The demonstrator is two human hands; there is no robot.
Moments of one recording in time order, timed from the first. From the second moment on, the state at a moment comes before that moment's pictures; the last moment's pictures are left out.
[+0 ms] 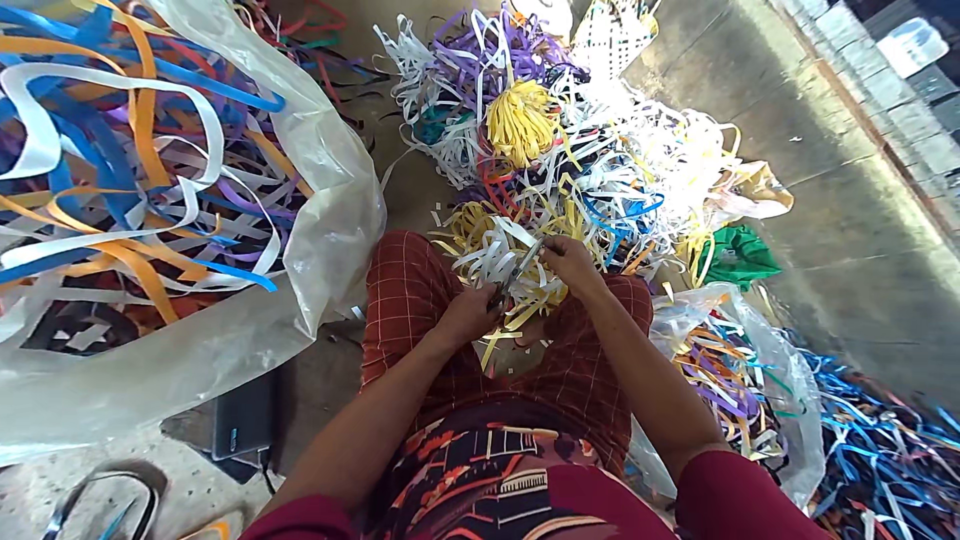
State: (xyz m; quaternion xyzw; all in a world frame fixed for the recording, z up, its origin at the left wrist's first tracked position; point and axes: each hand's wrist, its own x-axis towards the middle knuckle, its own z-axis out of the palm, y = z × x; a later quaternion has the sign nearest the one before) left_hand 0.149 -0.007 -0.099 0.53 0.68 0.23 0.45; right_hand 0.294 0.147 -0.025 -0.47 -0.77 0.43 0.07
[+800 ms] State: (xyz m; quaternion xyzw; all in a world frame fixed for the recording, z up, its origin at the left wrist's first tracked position) left_hand 0.148 -0.005 -0.111 0.52 0.60 0.26 0.55; right_hand 0.307 0.145 -0.038 -0.41 -0.84 0.35 0.04
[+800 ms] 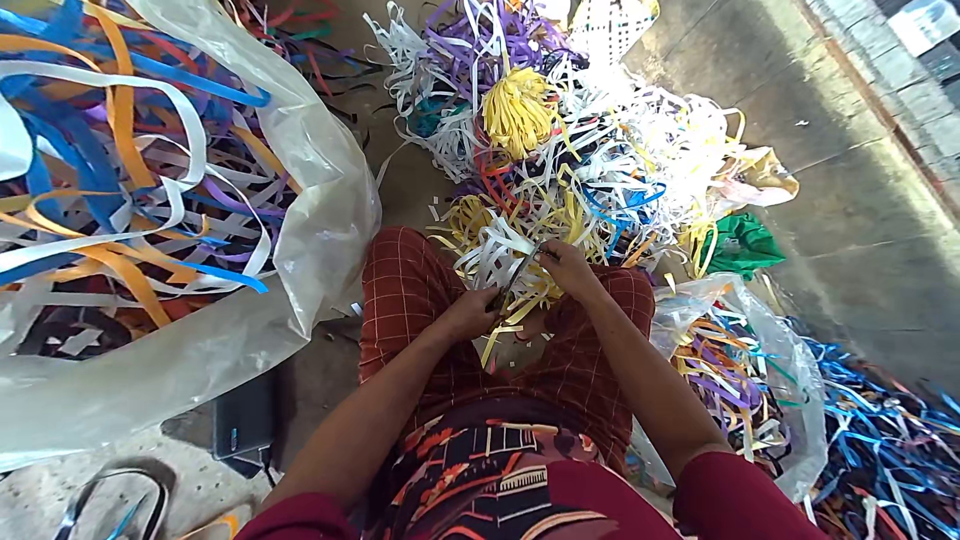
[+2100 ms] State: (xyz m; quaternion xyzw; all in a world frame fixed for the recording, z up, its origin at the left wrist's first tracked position) left_hand 0.152 -0.001 -0.100 0.52 0.74 0.19 0.37; right_hand 0.260 0.102 -0.071 -0.48 -0.30 0.69 0.44
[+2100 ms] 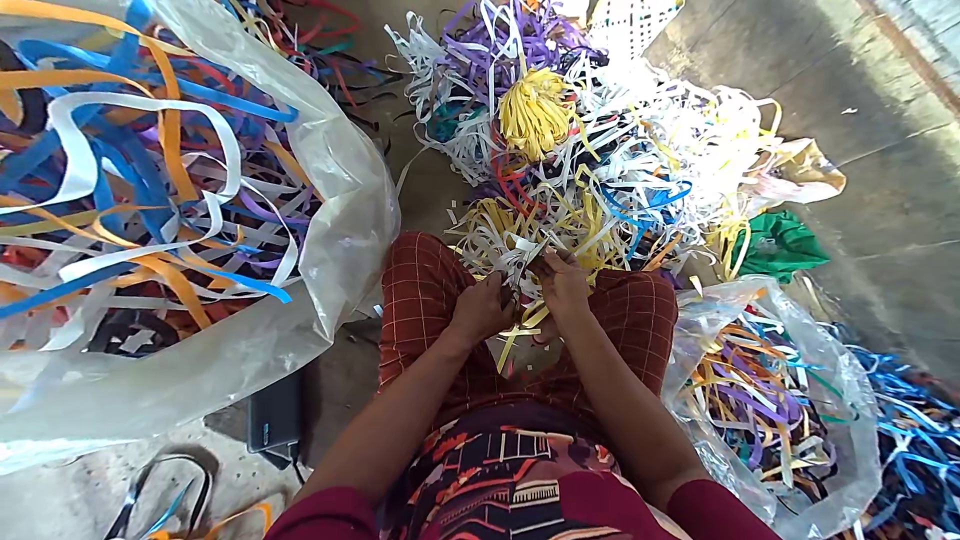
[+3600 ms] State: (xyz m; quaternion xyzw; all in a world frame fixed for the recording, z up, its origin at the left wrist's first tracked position) left_hand 0.138 -0.005 -0.116 0.41 0.68 0.36 0.49; right_hand 0.332 0.154 -0.039 -0.43 -0.23 0.69 0.53
